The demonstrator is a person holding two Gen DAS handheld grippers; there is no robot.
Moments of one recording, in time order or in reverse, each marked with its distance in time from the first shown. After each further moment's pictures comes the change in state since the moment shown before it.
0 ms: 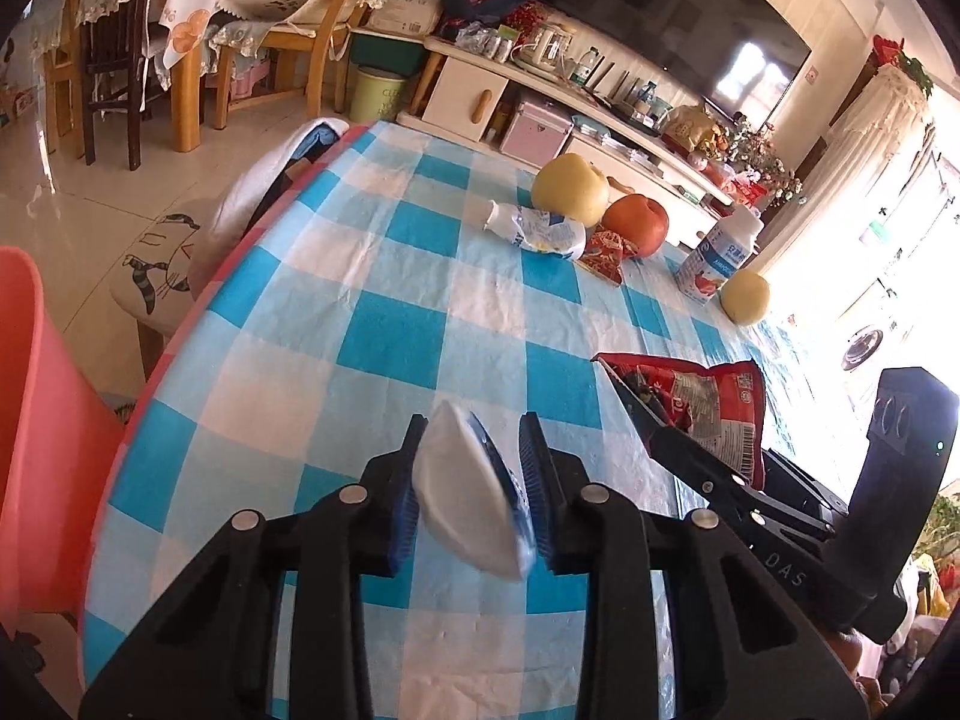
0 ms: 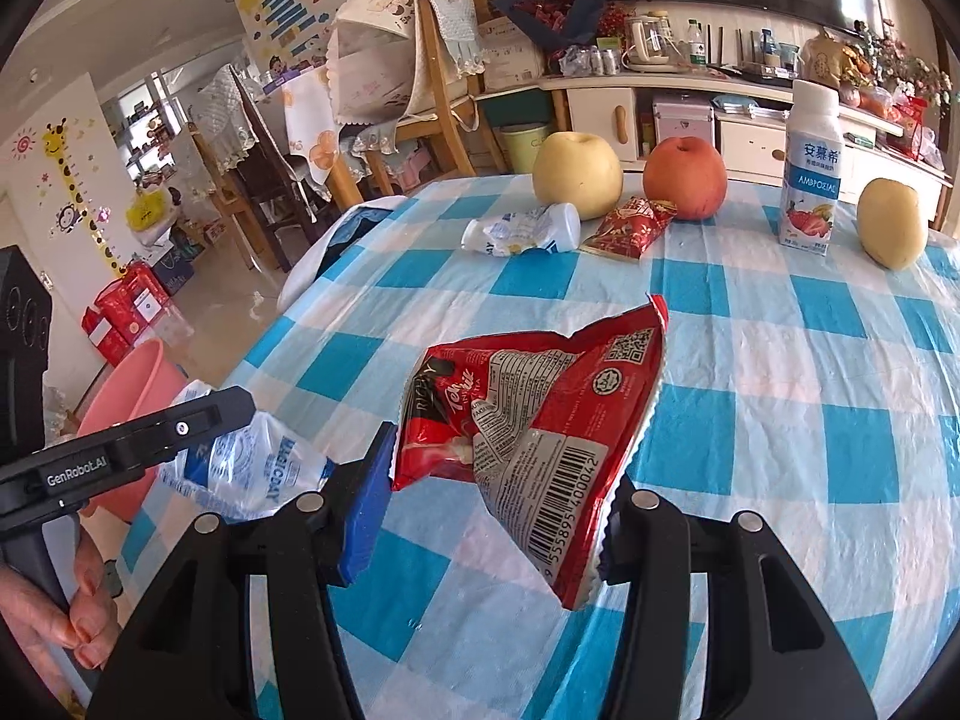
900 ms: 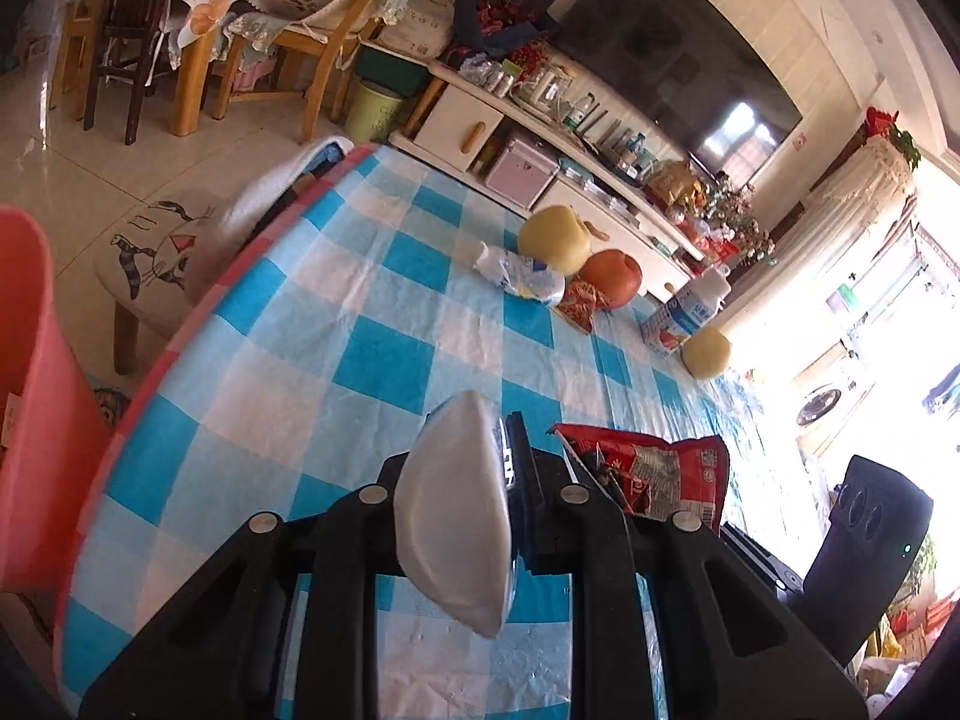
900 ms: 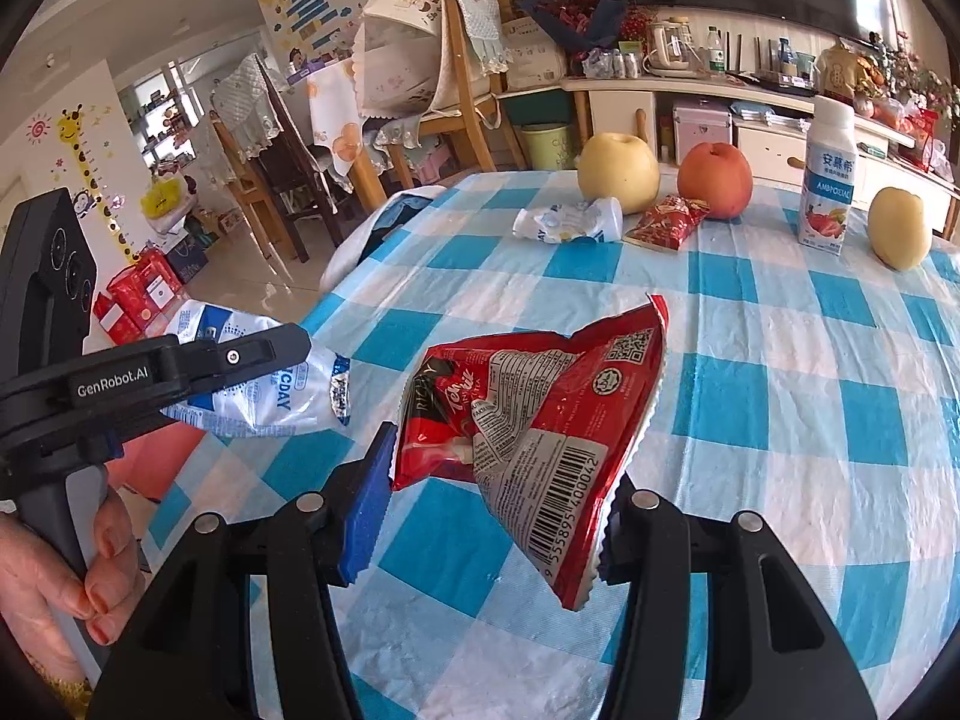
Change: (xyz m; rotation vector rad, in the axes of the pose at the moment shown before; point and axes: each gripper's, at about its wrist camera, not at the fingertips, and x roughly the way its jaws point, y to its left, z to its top) left arm -0.028 0.022 0.003 -0.125 -0.105 -0.101; right arm -0.015 0.035 -0.008 -0.043 -0.005 0.039
